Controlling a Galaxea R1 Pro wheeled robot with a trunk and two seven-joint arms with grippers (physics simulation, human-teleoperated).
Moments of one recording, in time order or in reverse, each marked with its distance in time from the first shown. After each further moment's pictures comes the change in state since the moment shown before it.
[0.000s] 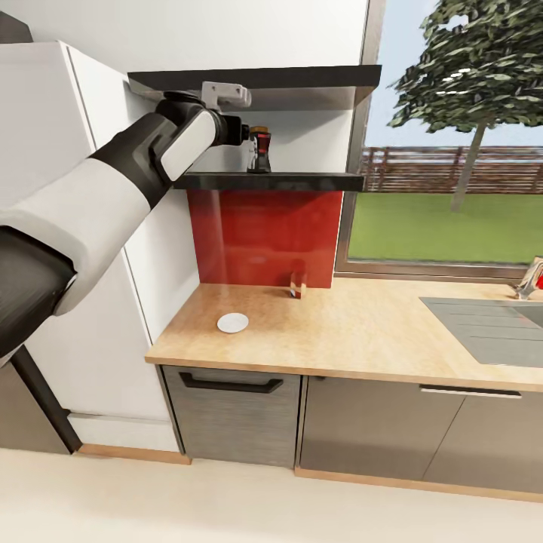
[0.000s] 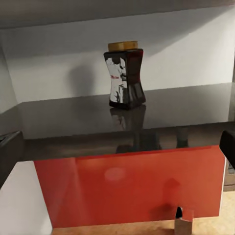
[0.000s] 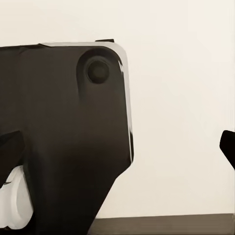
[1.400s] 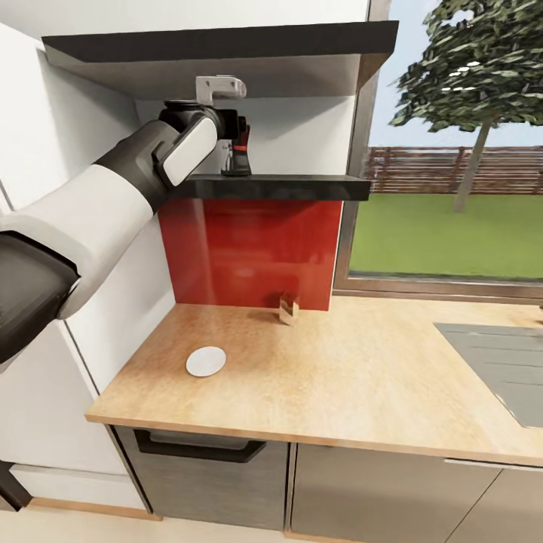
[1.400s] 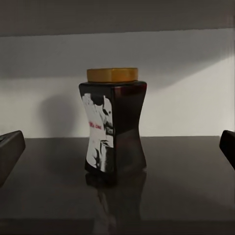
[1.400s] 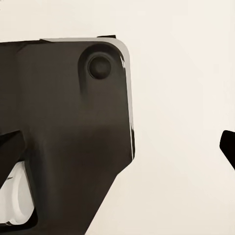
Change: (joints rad) left arm 0.017 -0.004 0.006 0.001 0.009 -0.138 0.063; right arm 0.000 0.002 0.002 0.010 0.003 0.000 0.002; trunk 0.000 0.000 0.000
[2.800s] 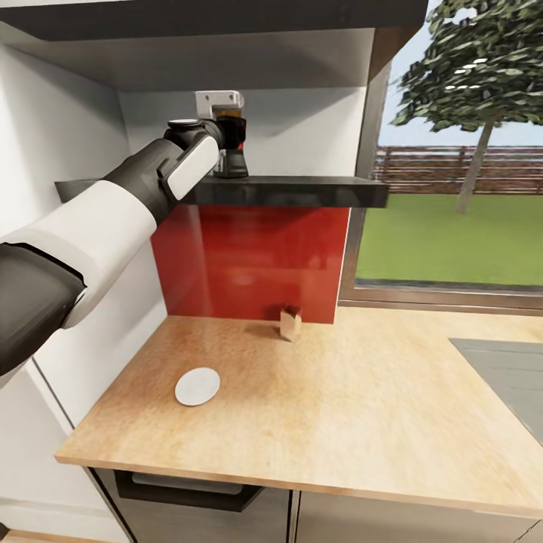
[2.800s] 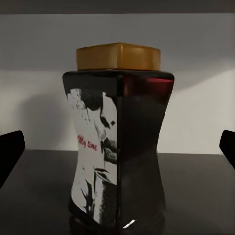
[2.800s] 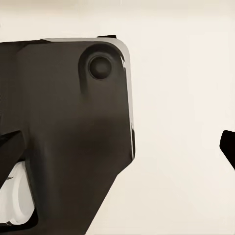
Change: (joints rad) left arm 0.044 0.002 0.001 0.006 0.003 -0.081 0.002; right arm 0.000 0.001 0.000 0.000 0.000 0.000 0.000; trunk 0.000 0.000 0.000
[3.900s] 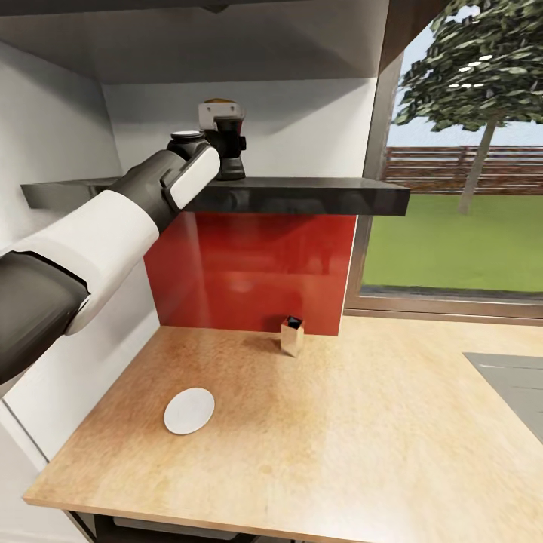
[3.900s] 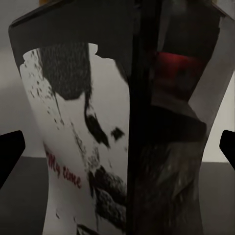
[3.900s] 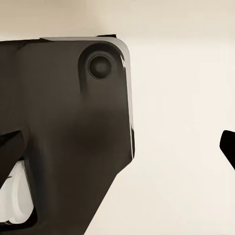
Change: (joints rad) left arm 0.031 0.001 0.000 -0.006 -0.001 -0.008 0.001; right arm 0.000 -0.001 0.001 0.001 0.003 0.000 0.000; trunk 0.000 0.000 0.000
